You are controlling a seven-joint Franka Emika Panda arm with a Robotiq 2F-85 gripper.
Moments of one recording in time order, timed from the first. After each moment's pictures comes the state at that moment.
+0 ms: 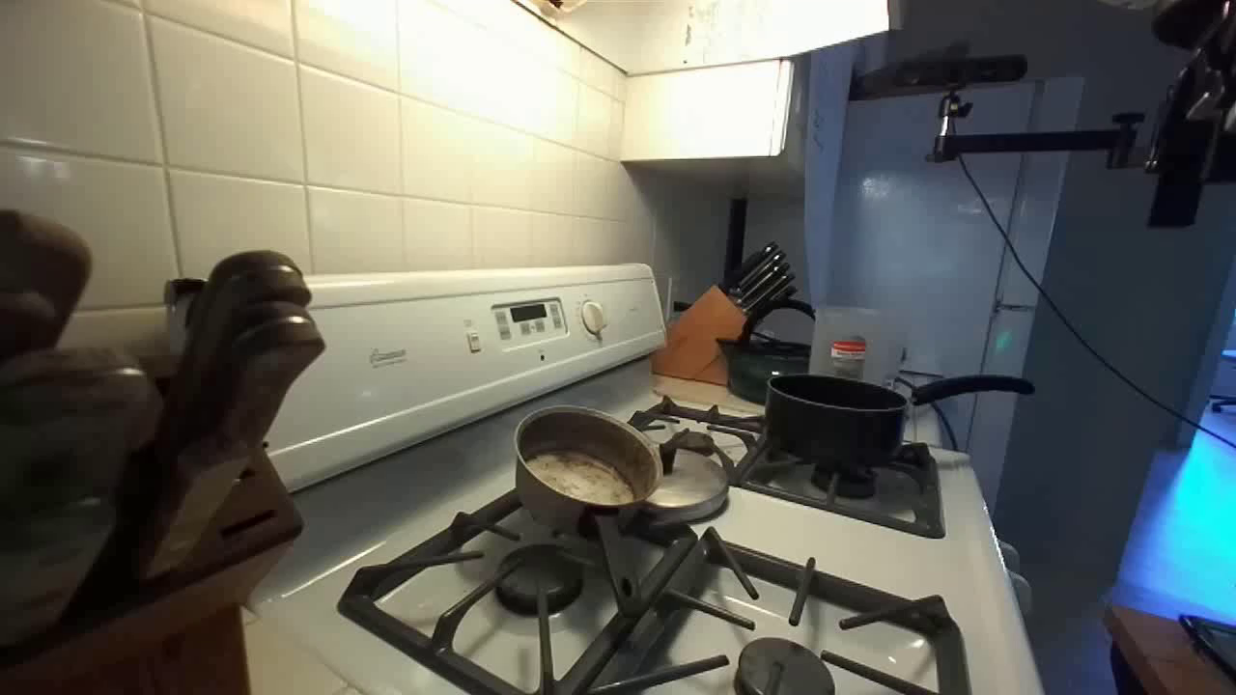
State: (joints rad) arm -0.01 -0.90 -0.01 -2.48 0.16 1.63 0.15
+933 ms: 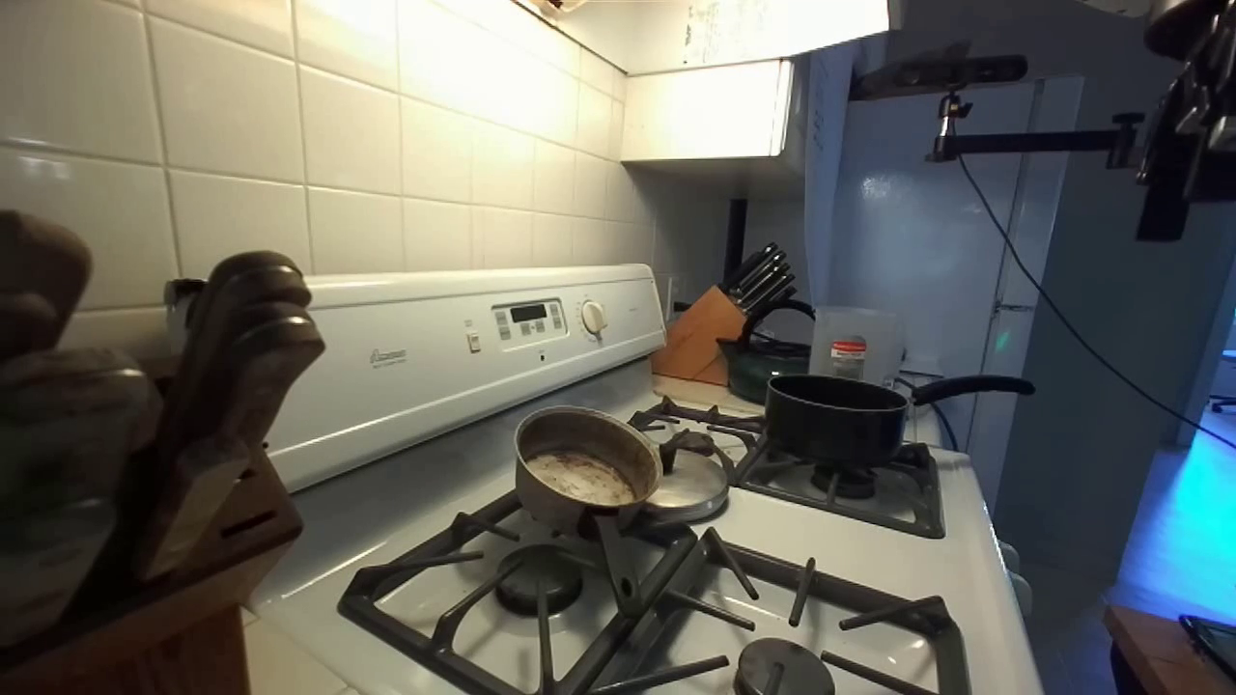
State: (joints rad) arm -0.01 -0.89 0.03 -2.51 0.18 1.69 0.17
